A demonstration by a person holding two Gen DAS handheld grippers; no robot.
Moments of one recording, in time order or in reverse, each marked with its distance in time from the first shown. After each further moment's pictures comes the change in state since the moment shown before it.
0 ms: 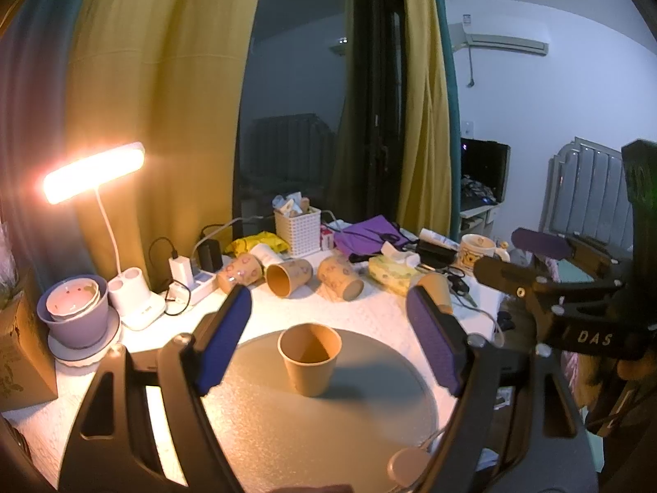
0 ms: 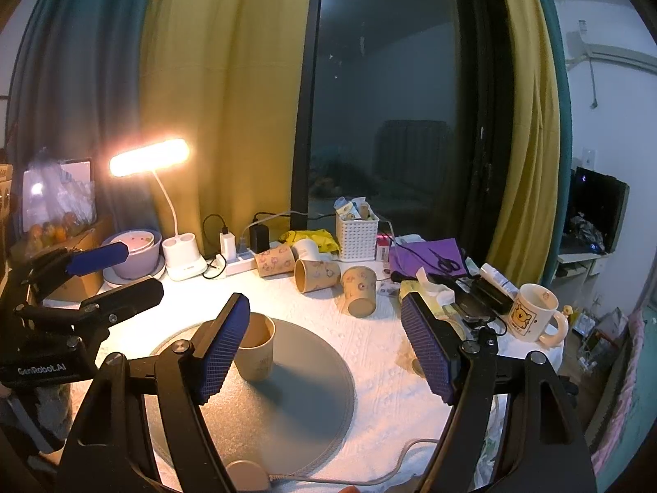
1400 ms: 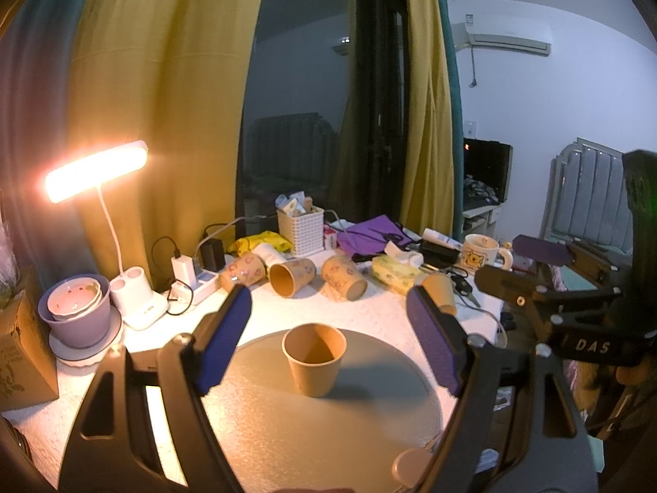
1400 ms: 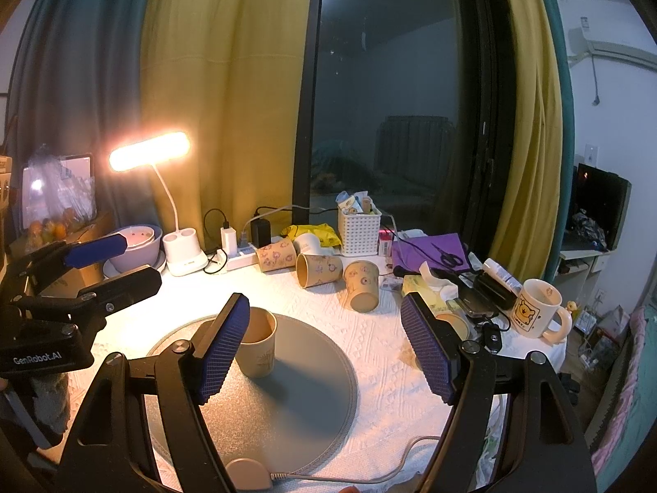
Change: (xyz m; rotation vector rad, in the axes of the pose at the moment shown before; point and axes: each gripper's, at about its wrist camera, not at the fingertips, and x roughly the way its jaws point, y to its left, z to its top) left arm 0.000 0.006 0.001 -0.003 -0.003 0.007; right arm 0.002 -0.001 0.000 0.000 0.007 0.002
